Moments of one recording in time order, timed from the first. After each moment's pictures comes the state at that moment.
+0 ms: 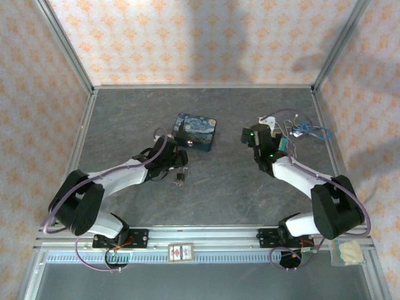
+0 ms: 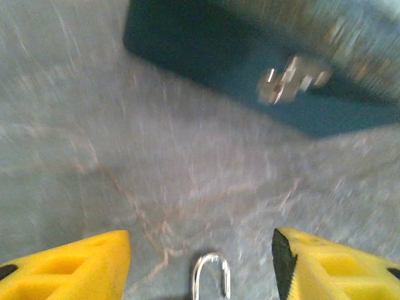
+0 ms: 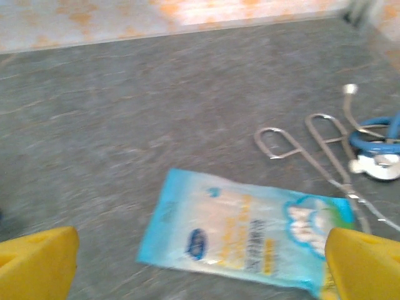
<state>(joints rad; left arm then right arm) -0.51 1.41 0.74 -0.15 -0.10 -0.71 0.36 1.36 0.69 0.10 0.50 0.30</state>
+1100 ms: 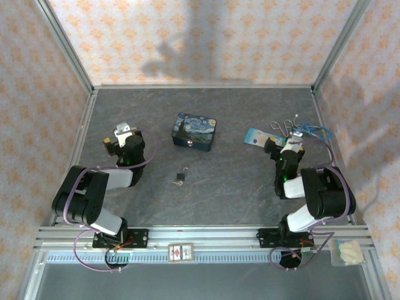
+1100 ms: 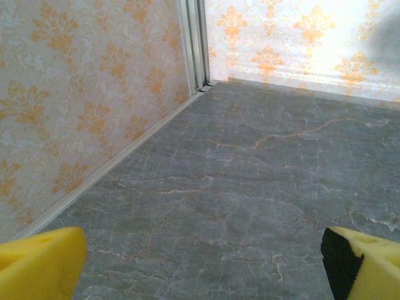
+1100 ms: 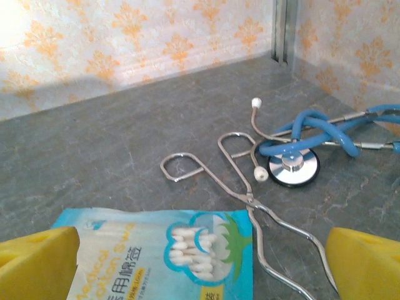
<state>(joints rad) -0.18 1.51 0.42 0.78 -0.82 -0.13 0.05 1.53 0.22 1.10 0.28 0.20</state>
